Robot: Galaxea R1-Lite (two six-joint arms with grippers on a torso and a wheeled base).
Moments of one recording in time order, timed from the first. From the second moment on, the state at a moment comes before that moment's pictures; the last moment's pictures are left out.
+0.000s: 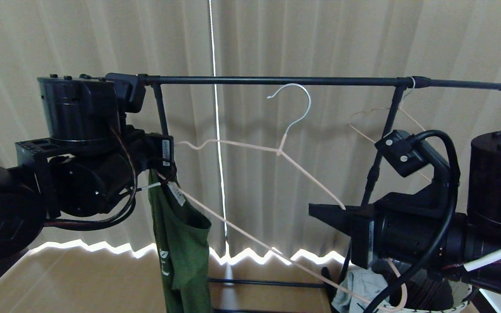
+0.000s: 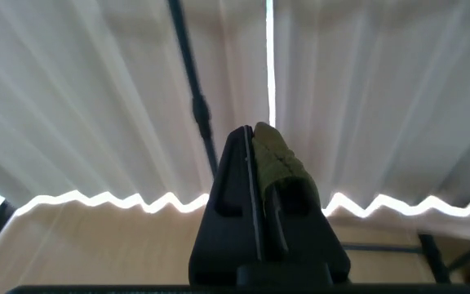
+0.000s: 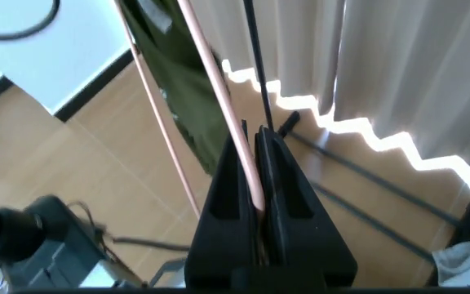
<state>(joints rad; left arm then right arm) -0.52 1.61 -0.97 -0.42 0.58 0.04 0.83 1.45 -0.78 -0.32 -0.09 0.39</state>
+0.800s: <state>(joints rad) -0.53 1.59 -0.98 -0.42 0.62 0.04 0.83 1.58 -0.81 -0.40 -0.16 0.39</state>
